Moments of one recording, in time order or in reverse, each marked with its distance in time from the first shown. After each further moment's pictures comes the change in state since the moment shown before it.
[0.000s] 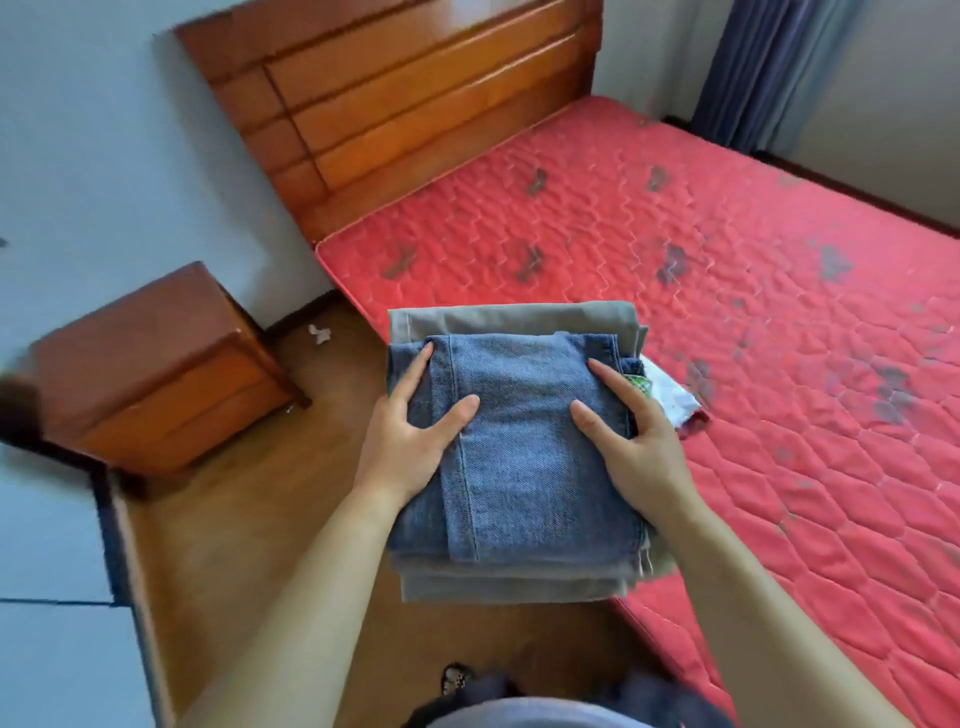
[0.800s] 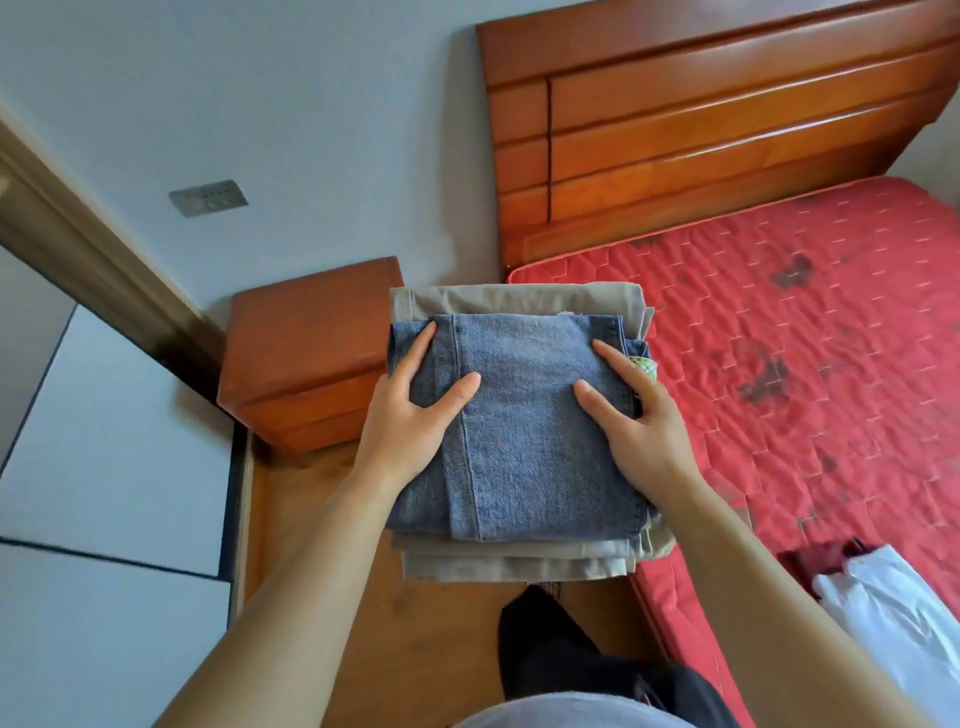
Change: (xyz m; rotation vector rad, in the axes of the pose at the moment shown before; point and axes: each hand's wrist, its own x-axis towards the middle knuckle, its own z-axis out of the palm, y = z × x) left_hand 0.223 -0.104 -0.304 0.037 0.387 -0.107; right_hand 0.245 -0.102 0.365 0.036 -0.362 -0.098
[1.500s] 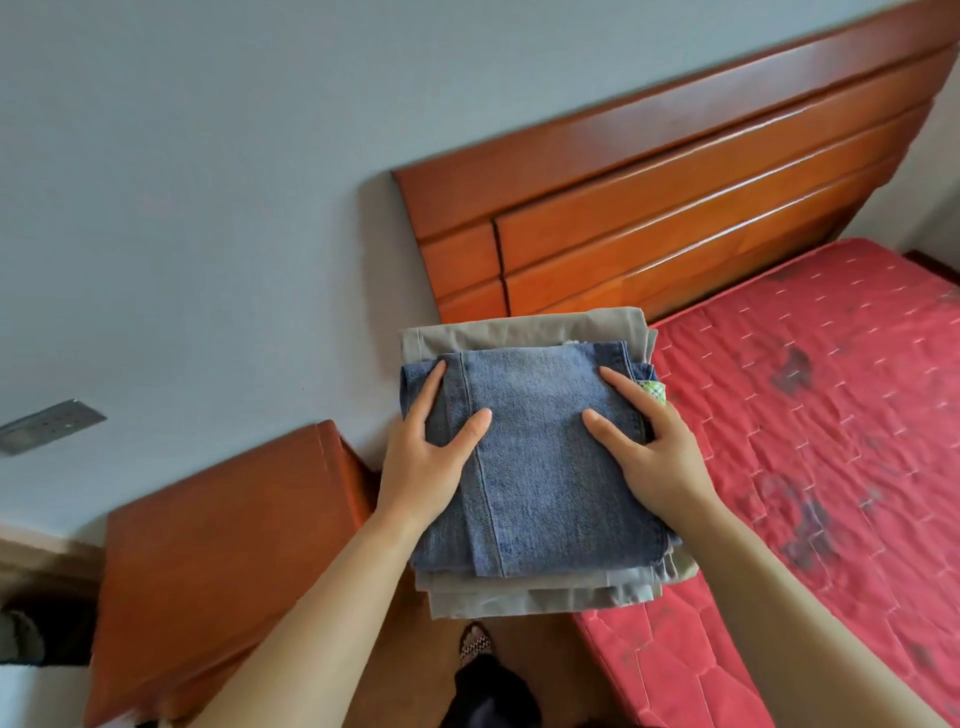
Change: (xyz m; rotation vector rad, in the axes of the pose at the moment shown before) left_hand 0.421 0.019 0.090 -0.088 -0.172 0.047; right_hand 0.399 0.005 0.003 -0.116 0.138 0.084
